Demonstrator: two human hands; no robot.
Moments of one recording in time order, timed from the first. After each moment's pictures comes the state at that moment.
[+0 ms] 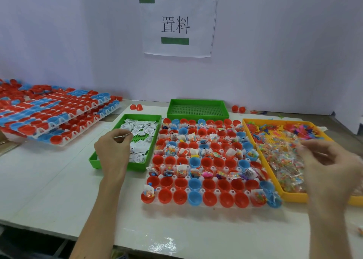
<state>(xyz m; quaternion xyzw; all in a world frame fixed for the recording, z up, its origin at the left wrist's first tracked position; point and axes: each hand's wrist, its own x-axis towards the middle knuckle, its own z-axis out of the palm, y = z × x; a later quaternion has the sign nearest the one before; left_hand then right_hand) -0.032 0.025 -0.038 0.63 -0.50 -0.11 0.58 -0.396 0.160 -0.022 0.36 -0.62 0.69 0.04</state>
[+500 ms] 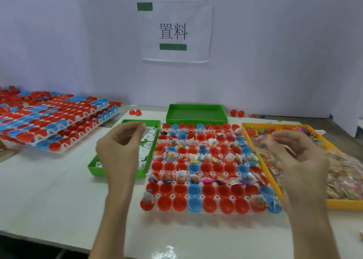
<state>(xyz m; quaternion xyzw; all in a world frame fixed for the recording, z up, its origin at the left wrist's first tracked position) -0.068 0.083 0.015 0.50 -0.52 -0.17 0.67 -0.340 0.165 0.013 0.41 -0.51 0.74 -0.13</state>
